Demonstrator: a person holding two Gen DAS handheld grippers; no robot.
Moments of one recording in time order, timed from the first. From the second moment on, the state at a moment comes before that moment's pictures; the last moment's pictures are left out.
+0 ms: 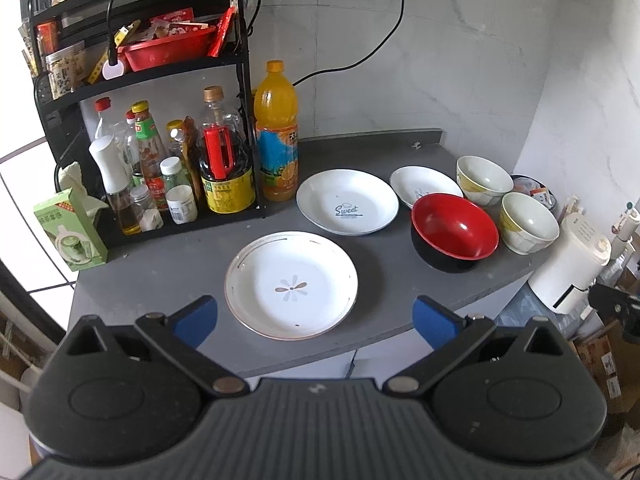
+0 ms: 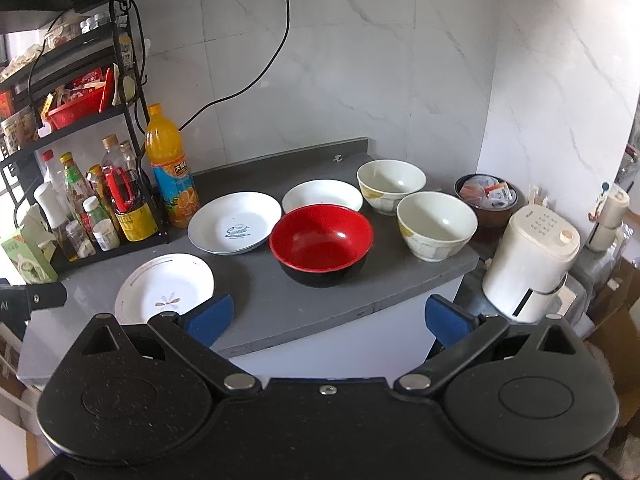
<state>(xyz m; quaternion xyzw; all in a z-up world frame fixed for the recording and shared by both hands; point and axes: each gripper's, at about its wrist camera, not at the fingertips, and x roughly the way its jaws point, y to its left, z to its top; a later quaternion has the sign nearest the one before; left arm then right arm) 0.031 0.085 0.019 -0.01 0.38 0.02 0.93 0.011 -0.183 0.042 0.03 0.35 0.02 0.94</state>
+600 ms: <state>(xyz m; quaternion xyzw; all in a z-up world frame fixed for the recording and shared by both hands) 0.037 -0.008 0.024 -0.02 0.37 0.09 0.93 0.016 -0.278 0.031 0.05 0.35 0.05 0.93</state>
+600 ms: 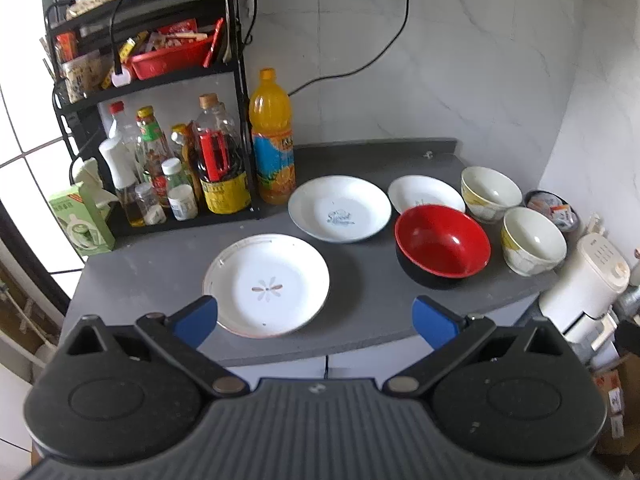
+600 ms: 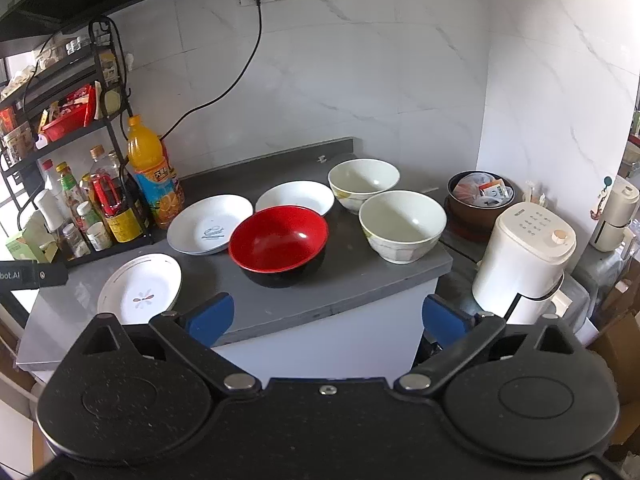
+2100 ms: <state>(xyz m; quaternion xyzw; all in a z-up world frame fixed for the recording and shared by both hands) 0.330 -0.123 -0.055 0.02 0.44 -0.18 0.88 0.194 -0.329 -0.036 0.17 0.41 -0.14 0.89</state>
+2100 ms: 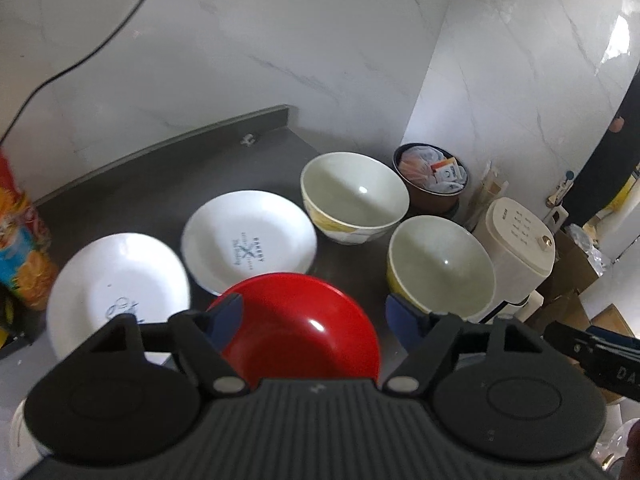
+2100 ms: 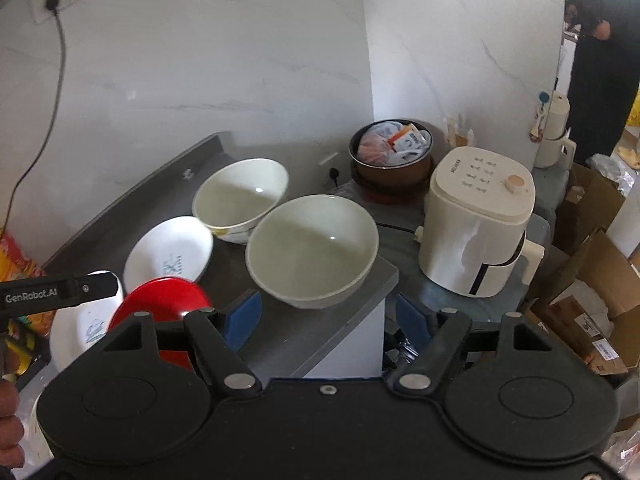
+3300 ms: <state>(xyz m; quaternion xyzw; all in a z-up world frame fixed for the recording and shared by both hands) 0.429 -0.296 -0.164 0.04 0.53 -0.15 0.84 0.295 -0.456 -0.146 0.23 0.48 -0.10 0.84</state>
